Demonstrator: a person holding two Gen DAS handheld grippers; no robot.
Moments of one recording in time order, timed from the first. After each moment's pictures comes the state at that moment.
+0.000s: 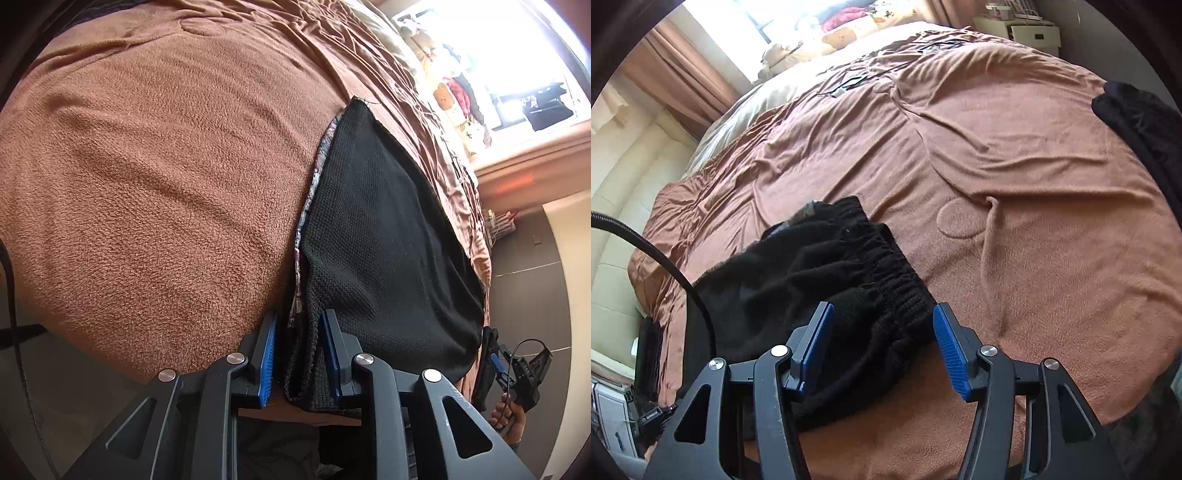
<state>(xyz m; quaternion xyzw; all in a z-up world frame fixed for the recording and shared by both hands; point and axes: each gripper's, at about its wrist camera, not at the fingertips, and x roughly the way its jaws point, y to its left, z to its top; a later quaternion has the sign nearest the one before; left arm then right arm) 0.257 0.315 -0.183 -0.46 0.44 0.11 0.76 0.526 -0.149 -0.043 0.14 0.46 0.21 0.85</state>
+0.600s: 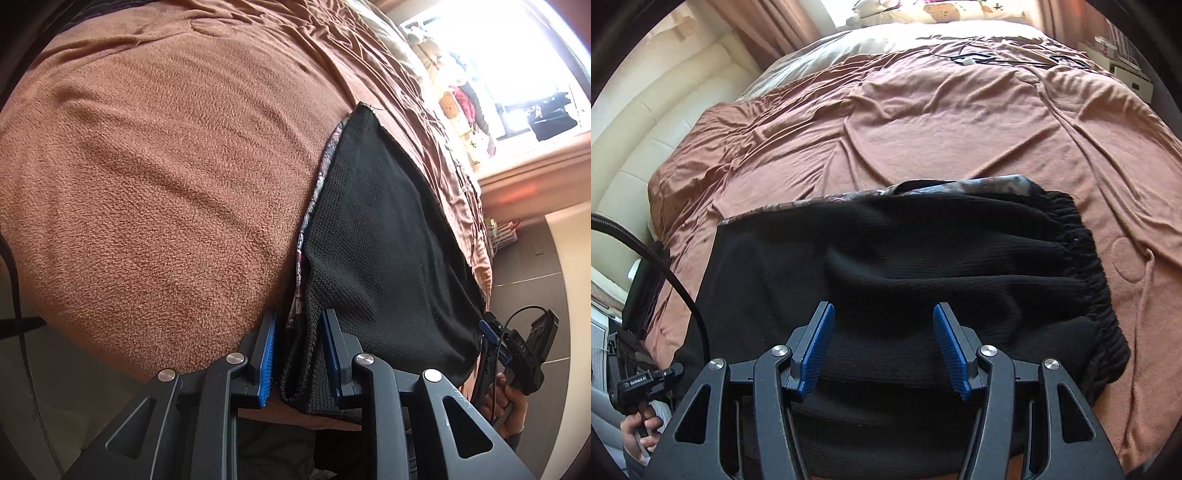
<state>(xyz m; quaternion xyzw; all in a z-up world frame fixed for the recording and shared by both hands) 0.253 0.313 -0.184 -0.47 0.43 0.12 0.76 0.519 0.009 -0.050 0.02 0.47 0.32 0.83</state>
